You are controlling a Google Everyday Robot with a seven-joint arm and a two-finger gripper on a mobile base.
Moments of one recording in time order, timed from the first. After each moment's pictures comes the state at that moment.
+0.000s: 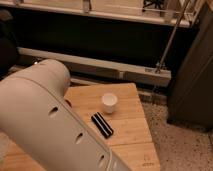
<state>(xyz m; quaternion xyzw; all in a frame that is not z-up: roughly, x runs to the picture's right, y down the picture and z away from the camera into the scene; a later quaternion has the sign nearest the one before) -0.437 0.166 0.716 -0.08 -0.15 -0.98 0.07</state>
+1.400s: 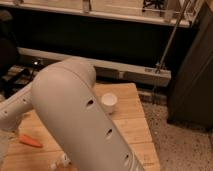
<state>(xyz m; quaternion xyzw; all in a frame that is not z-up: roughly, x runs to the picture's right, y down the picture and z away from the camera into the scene) -0.435 0.184 0.732 0.04 -0.23 -0.96 0.15</state>
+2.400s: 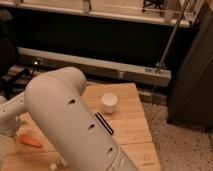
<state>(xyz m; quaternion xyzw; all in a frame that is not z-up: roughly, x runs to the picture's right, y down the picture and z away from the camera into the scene) -0.462 0.236 0.765 0.01 -0.31 -0.94 0.11</state>
